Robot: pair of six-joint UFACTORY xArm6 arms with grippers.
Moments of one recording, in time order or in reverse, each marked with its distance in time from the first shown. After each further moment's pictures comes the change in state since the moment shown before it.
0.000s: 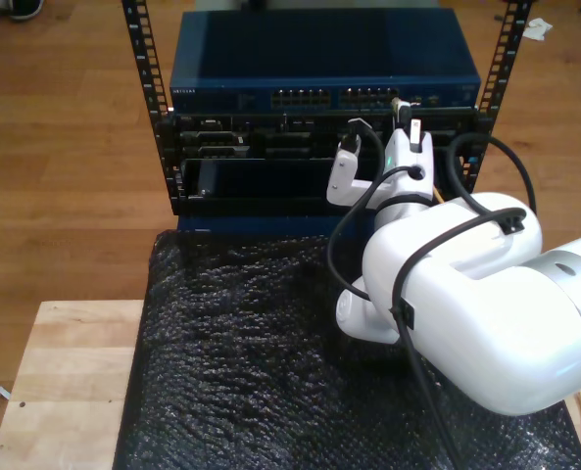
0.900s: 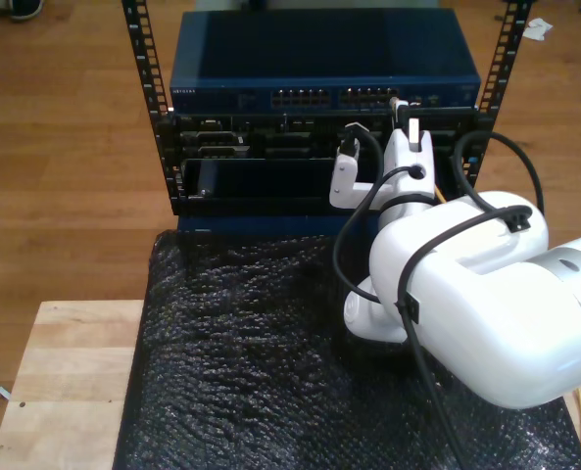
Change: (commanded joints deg) left arm 0.0 0.0 0.0 0.0 0.0 0.0; right arm -1.4 0.4 -0.2 -3.2 -0.4 -2.7
